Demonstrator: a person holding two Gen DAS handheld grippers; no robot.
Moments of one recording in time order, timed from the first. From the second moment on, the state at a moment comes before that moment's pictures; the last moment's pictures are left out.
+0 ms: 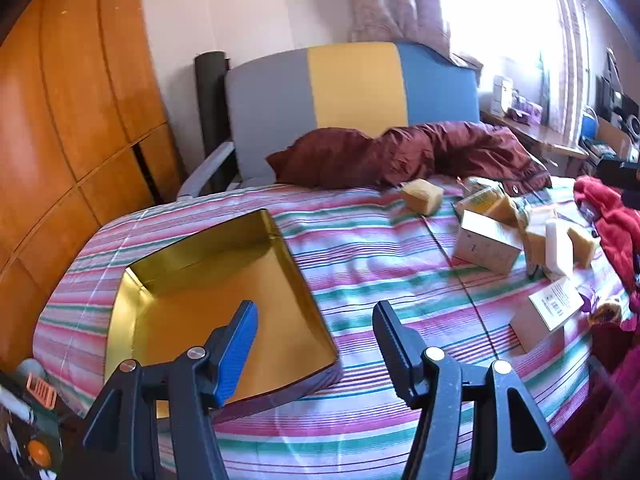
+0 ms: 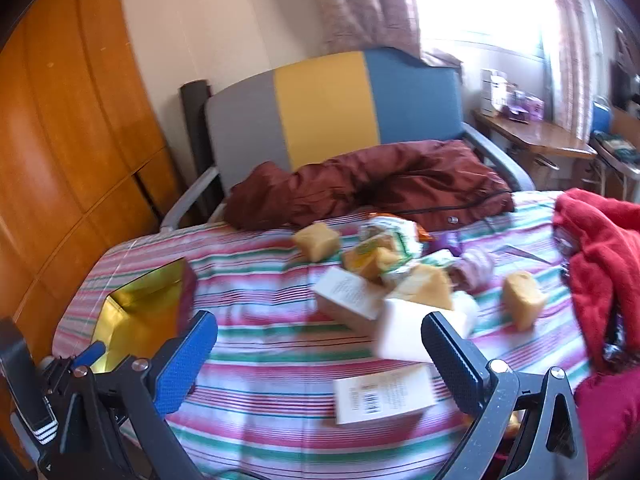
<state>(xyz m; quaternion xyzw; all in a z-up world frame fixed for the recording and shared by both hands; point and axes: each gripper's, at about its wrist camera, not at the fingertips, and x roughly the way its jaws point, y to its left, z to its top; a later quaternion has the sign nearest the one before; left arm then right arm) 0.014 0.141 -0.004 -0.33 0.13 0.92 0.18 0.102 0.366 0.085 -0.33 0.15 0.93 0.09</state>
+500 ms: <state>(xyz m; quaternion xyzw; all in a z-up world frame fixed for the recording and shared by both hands) 0.009 0.205 -0.026 -0.34 0.19 0.88 0.25 0.096 0.438 0.083 -0.35 0.18 0.91 0.12</state>
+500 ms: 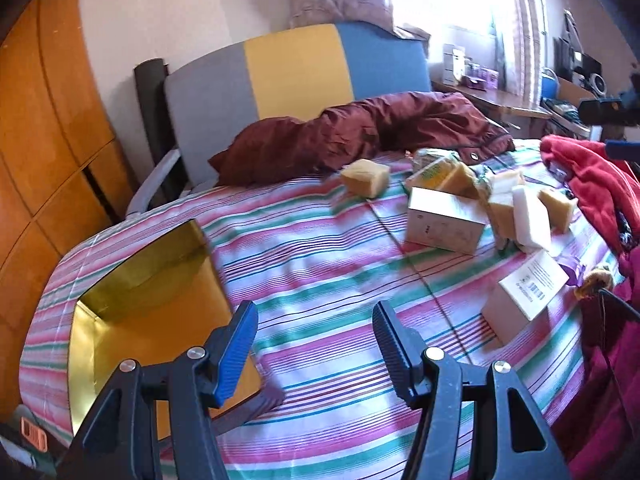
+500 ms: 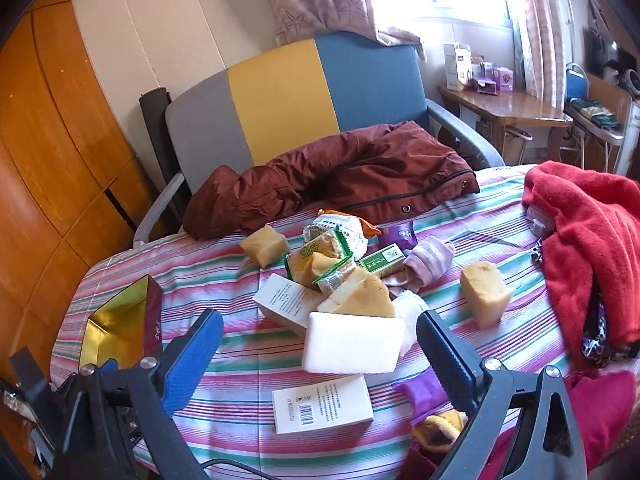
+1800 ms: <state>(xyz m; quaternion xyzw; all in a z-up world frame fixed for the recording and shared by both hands) -0.095 0.319 -0.054 -0.47 0.09 0.76 0.43 0.030 0.480 -0.024 -0.48 0.21 0.85 0.07</state>
